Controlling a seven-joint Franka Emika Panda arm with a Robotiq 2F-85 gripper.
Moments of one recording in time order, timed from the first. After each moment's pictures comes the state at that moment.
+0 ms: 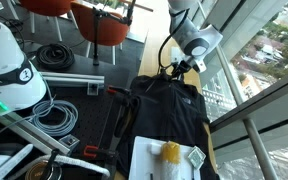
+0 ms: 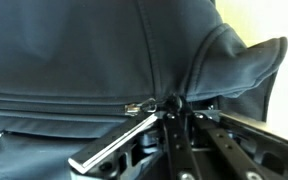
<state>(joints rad) 0.49 0.99 0.06 -1.43 0.00 2.28 0.50</state>
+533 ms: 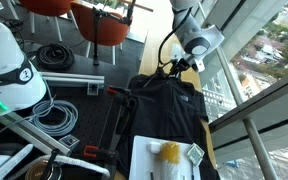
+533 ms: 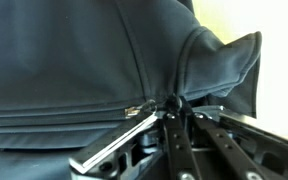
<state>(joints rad) 0.47 0.99 0.09 -1.41 0.07 2.21 0.50</state>
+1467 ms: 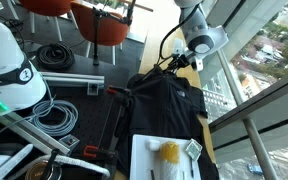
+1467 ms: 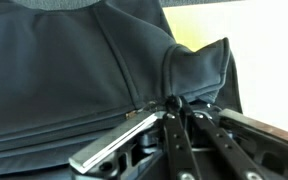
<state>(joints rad) 0.43 0.99 0.14 -1.37 0.17 2.05 0.50</state>
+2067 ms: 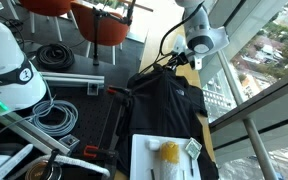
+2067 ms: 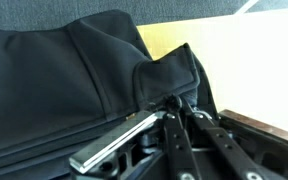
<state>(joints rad) 0.40 0.99 0.18 -1.36 0.26 2.04 0.49</state>
